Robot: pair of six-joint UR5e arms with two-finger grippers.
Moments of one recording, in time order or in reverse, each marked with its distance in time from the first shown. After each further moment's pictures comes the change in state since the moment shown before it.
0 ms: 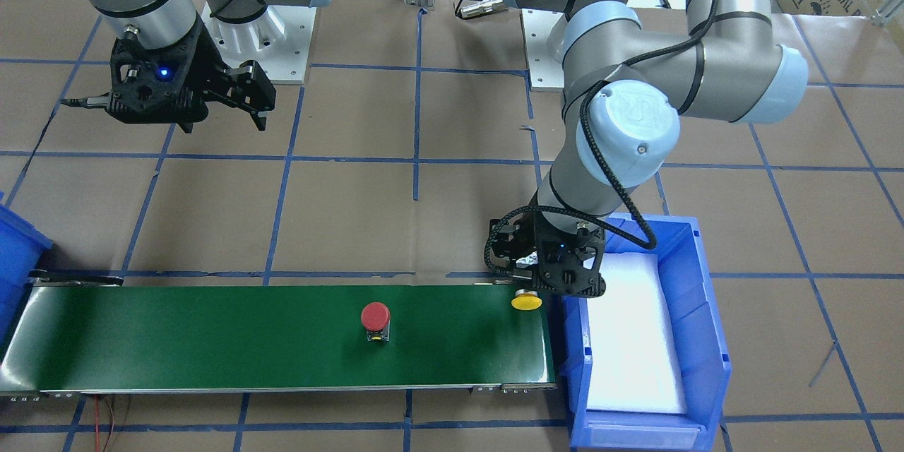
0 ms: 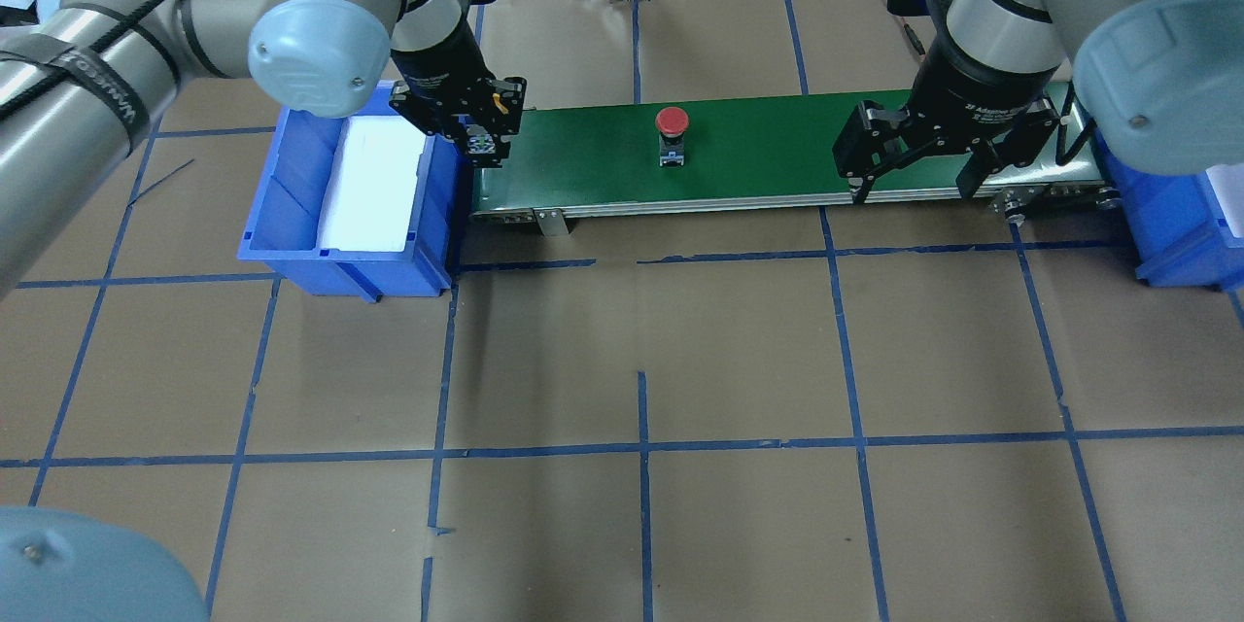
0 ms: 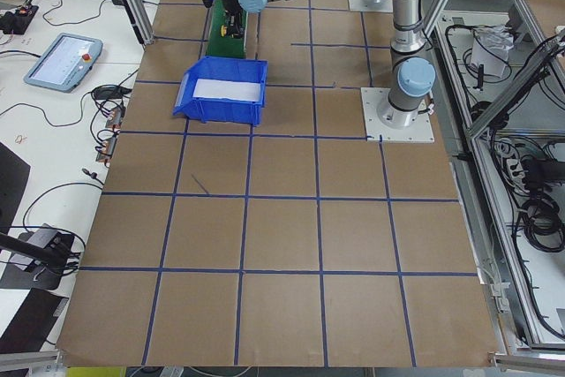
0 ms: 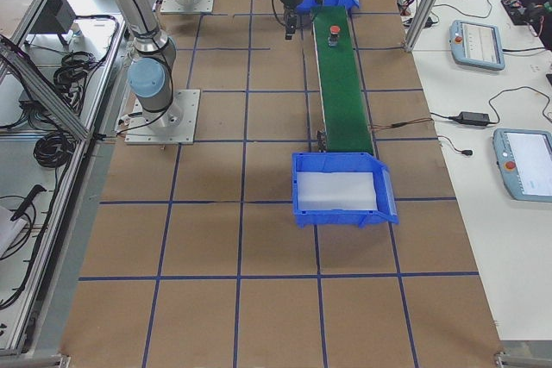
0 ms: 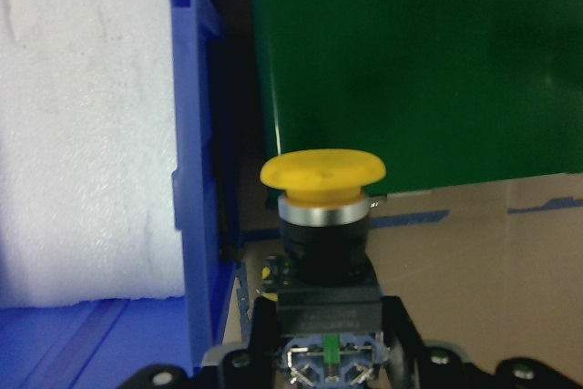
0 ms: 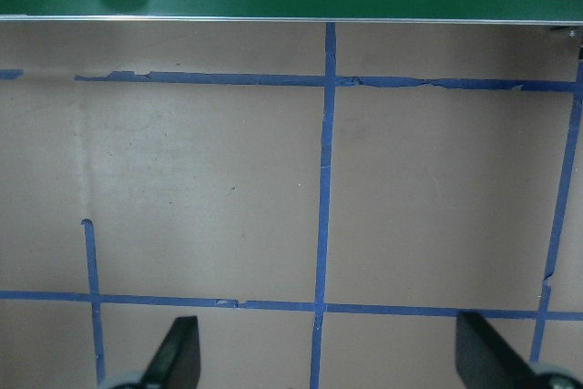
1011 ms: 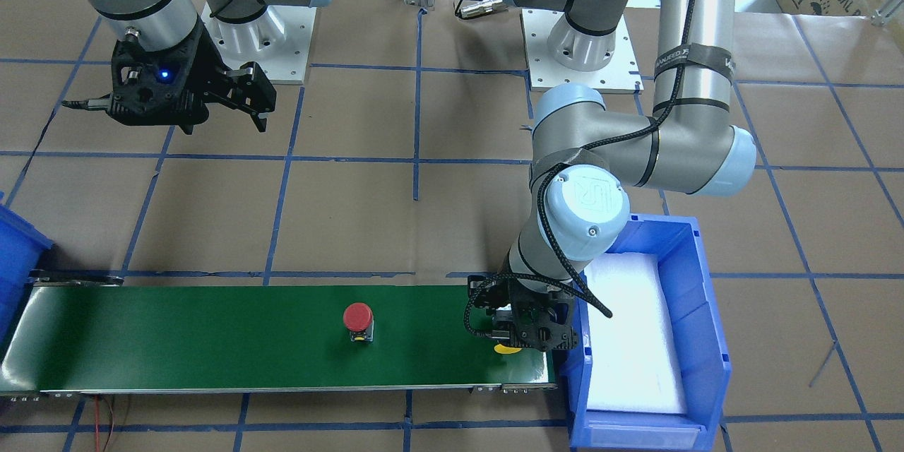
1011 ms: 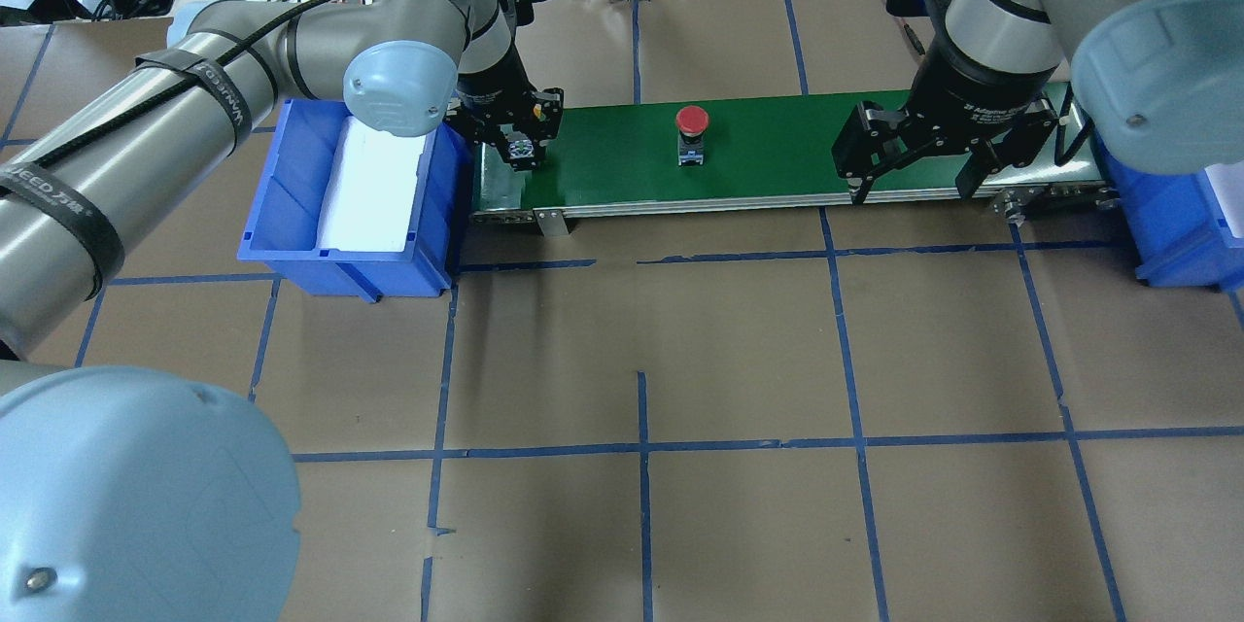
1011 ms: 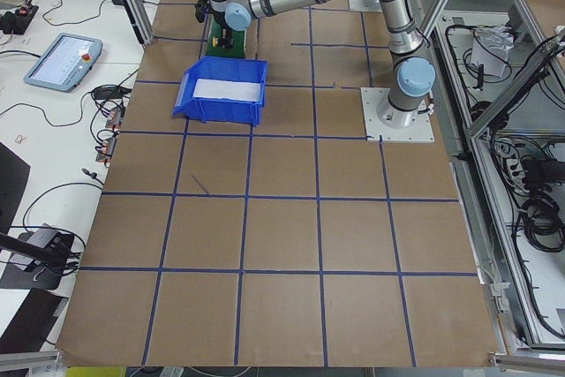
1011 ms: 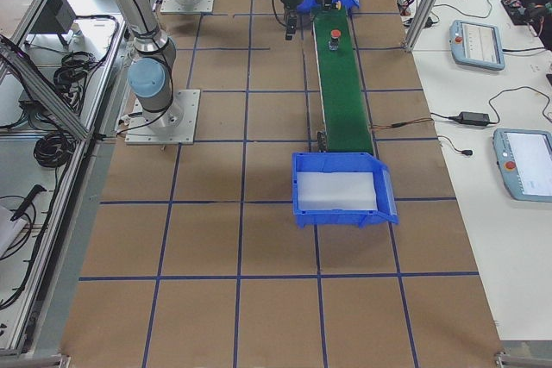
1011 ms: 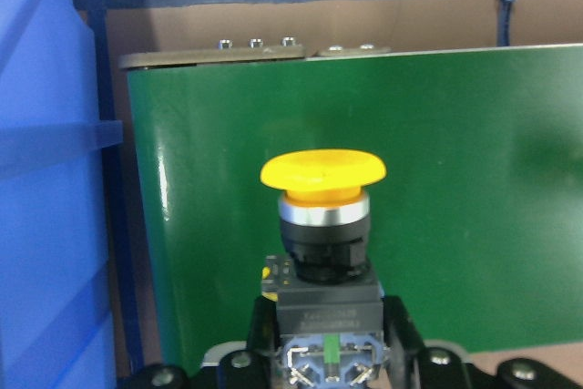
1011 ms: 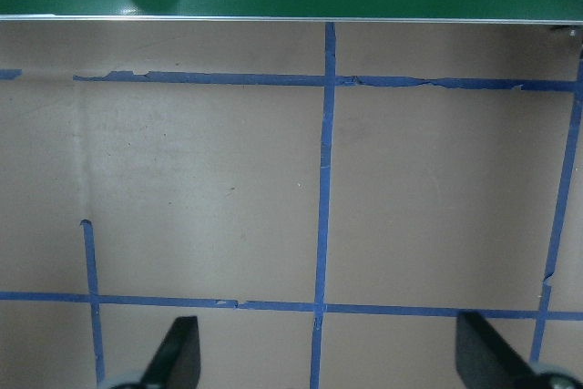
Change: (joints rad) left arm -0.016 -0.137 0.027 0.118 0.008 -0.100; right arm 0.002 0.005 -0.002 -0.001 -0.005 0.005
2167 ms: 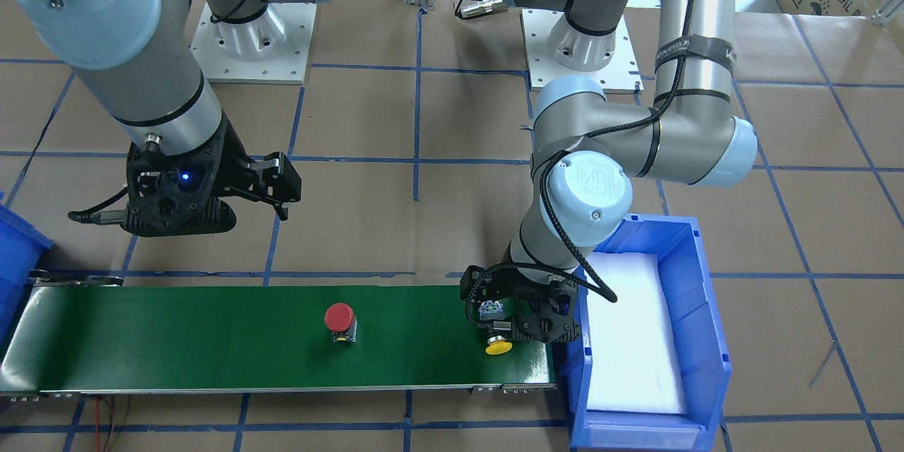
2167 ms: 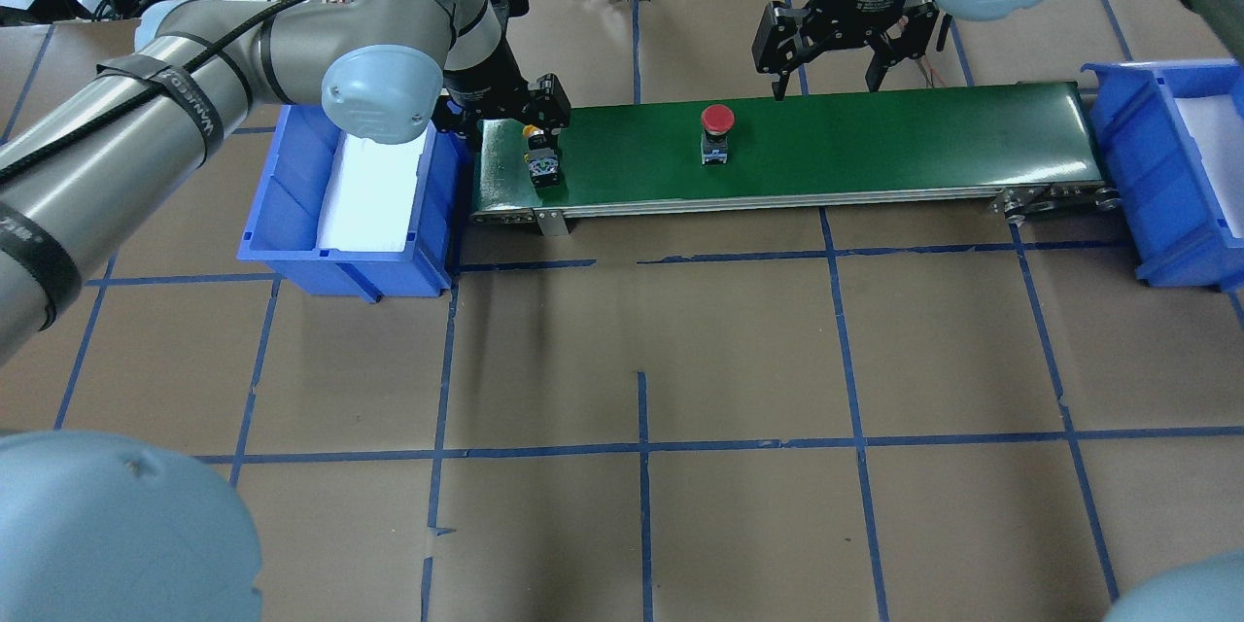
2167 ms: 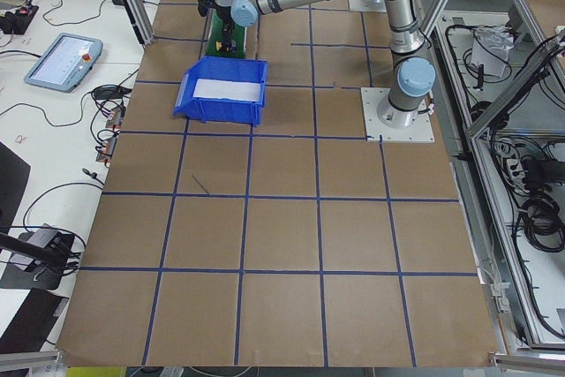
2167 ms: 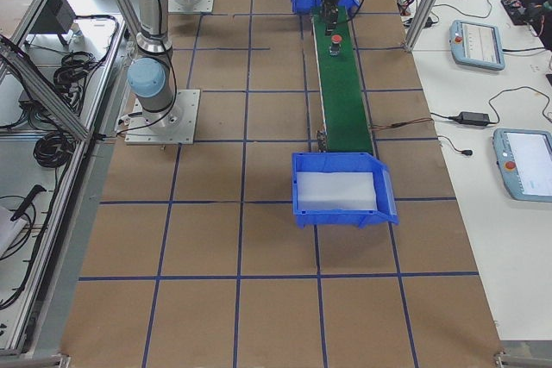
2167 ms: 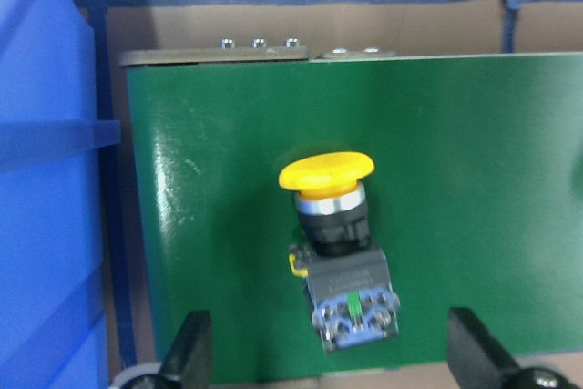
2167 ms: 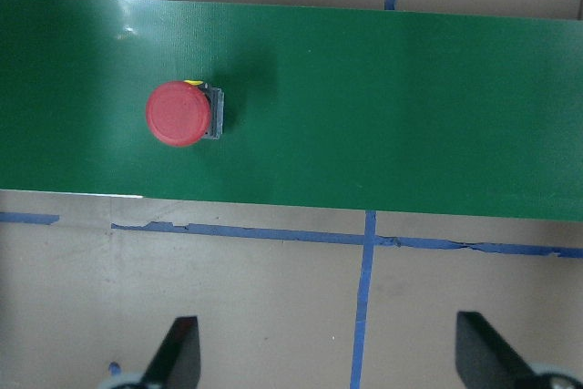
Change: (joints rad) left arm 0.003 0.102 -0.056 -0.003 0.002 0.069; right arm 0.083 0.337 -0.296 -0.091 -0.003 0.049
